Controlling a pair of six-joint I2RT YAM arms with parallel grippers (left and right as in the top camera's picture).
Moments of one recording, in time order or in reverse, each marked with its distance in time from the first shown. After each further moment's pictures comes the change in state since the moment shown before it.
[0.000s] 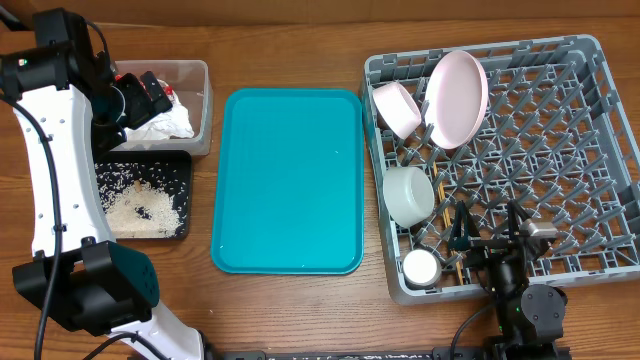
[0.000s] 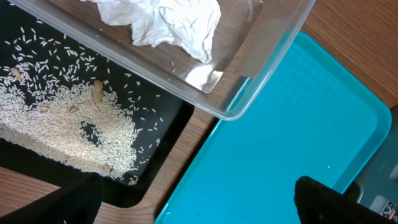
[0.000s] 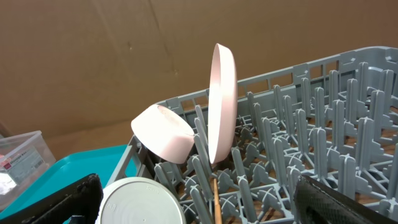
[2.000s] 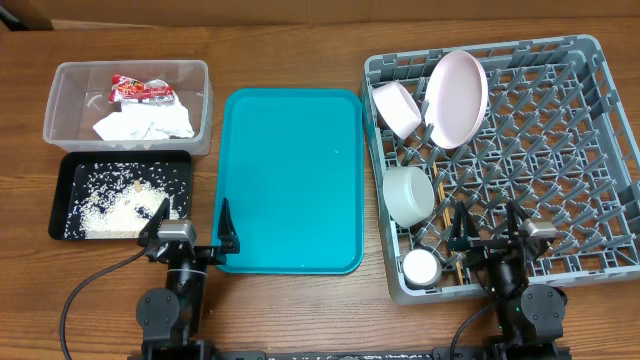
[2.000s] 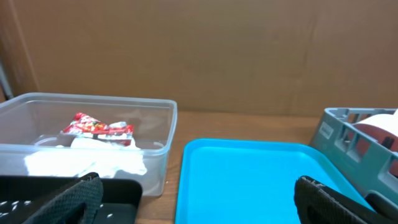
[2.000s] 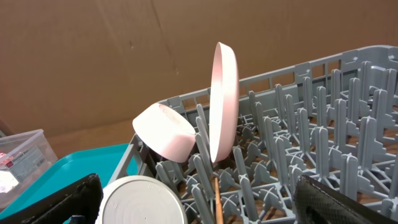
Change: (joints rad) left arm -0.215 -1.698 -1.948 1.555 -0.058 0.250; right arm 0.000 -0.003 0.000 -0.005 -0.007 0.000
